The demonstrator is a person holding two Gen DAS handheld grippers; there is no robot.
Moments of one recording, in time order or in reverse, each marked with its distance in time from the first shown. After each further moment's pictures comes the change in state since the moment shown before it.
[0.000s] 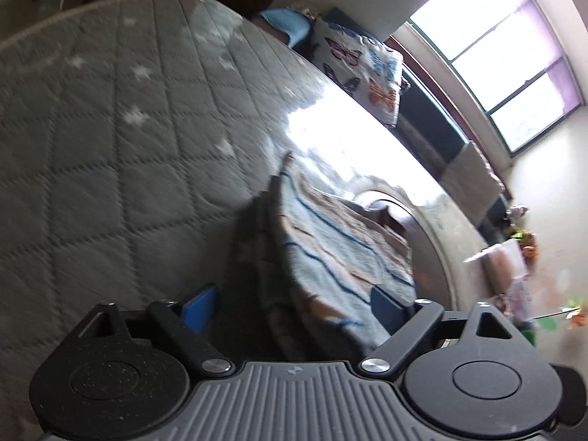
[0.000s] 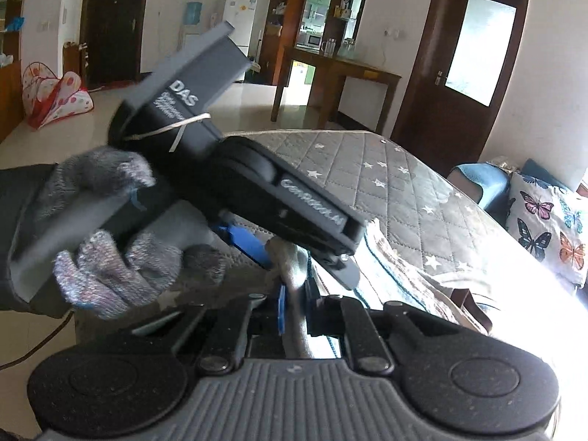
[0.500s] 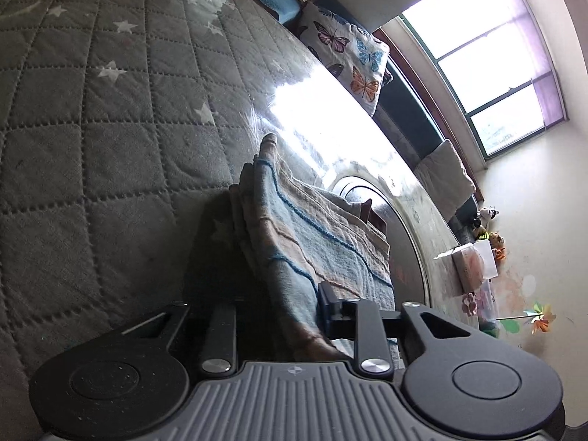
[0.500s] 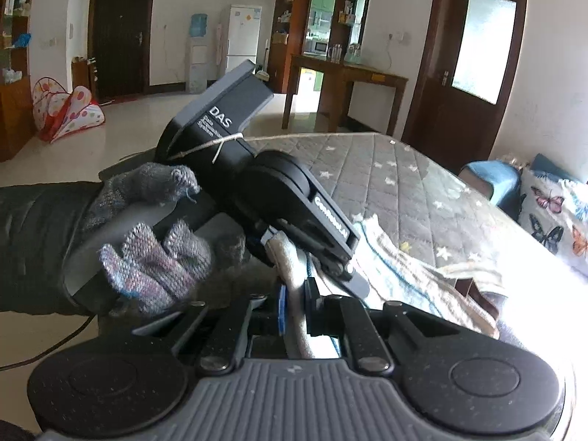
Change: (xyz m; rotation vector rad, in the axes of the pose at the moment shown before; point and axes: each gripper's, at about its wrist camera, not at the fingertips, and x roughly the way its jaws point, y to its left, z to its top) left arm 0.011 0.012 0.004 -0.054 0.045 -0.096; right arm -0.013 -0.014 -0.011 0.034 -0.024 0.052
